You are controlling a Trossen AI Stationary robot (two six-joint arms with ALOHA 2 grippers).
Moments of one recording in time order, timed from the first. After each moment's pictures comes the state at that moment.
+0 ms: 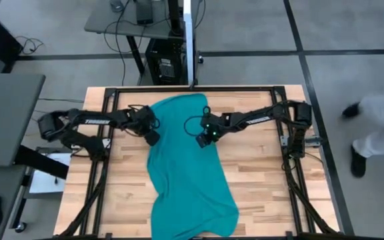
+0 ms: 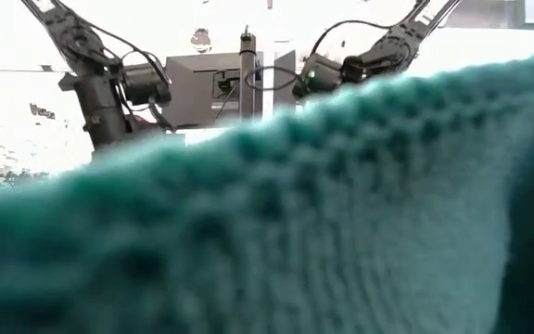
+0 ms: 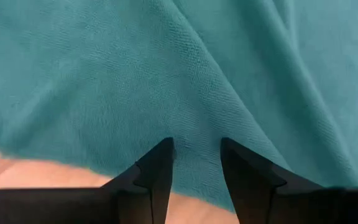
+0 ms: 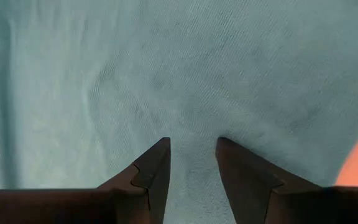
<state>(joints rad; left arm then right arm) 0.51 1.38 0.56 -0.33 0.03 -0.29 -0.23 1.88 1.04 -0.20 -0.14 0.79</state>
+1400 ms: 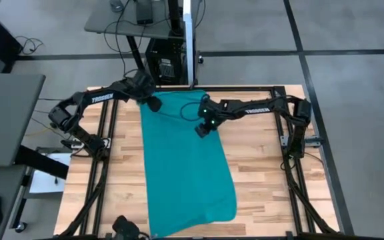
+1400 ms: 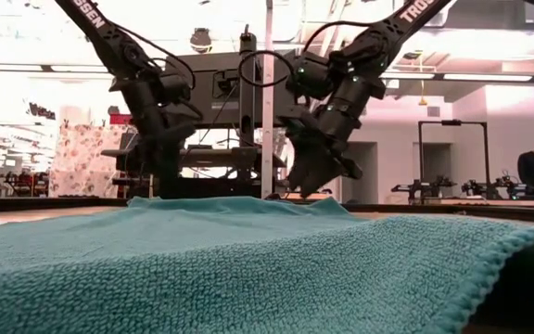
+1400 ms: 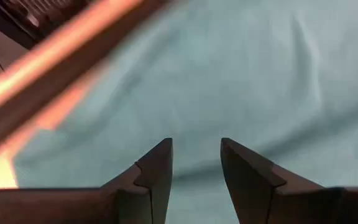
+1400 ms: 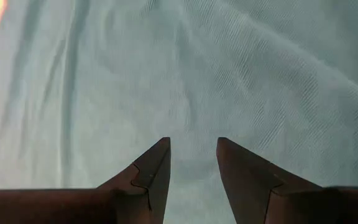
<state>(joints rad) 0.89 1.54 0.93 -0.37 0.07 -0.02 -0.32 1.88 1.20 -0.36 -0.23 0.59</state>
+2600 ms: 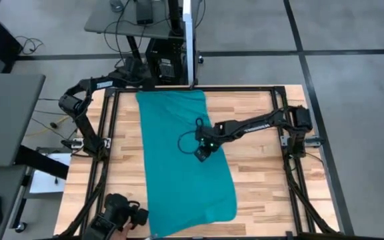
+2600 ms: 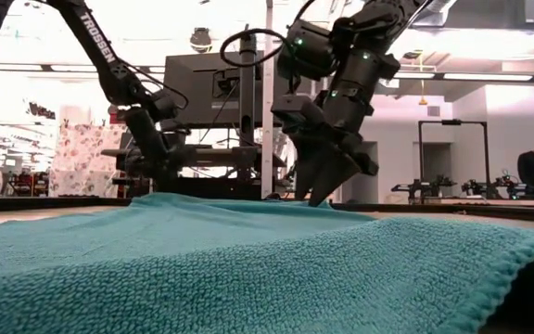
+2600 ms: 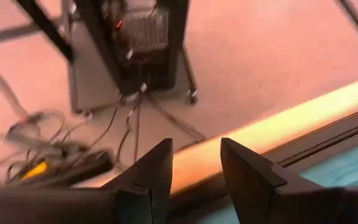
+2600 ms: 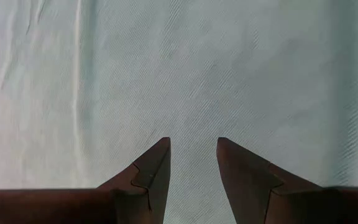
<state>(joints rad) 1.13 1.77 1.03 -0.14 0.01 -0.08 -0.04 1.89 1.20 -0.46 -0.09 0.74</state>
